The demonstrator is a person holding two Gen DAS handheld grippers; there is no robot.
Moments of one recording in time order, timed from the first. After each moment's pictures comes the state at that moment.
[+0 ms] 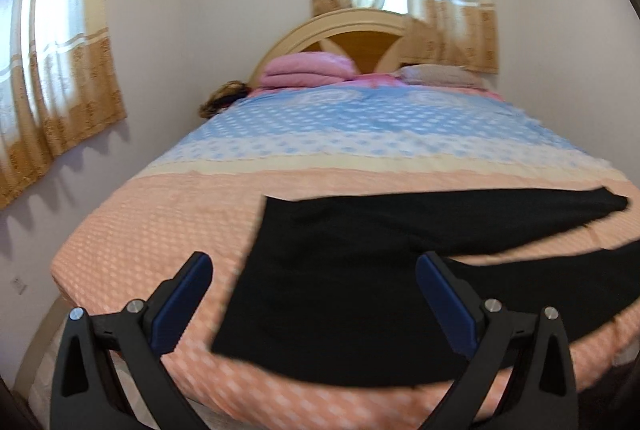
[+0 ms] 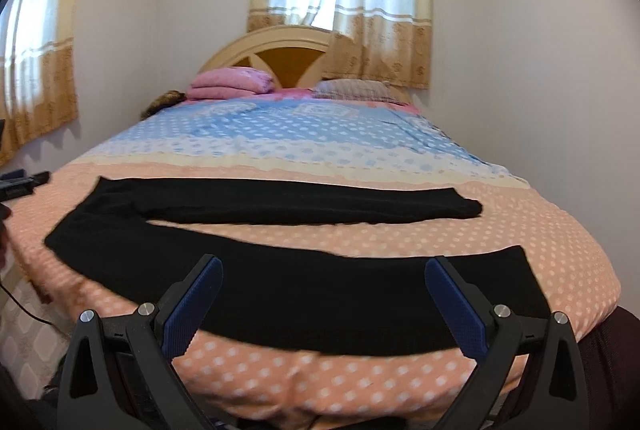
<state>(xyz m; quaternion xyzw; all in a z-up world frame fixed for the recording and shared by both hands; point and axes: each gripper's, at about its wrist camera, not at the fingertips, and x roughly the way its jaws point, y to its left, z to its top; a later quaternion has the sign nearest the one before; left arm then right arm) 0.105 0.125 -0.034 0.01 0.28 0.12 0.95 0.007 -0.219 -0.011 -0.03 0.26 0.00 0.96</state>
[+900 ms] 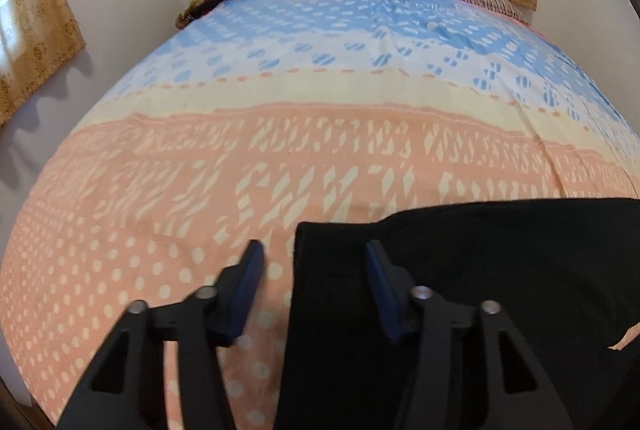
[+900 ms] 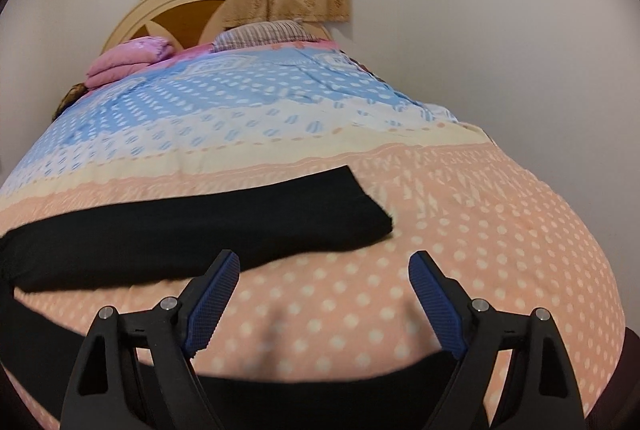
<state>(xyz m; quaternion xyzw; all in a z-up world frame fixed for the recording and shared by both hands) 0.314 0.238 -0.136 -0.02 0.45 0.09 0.89 0.188 -0.393 -0.044 0.03 0.37 -0.12 0.92</state>
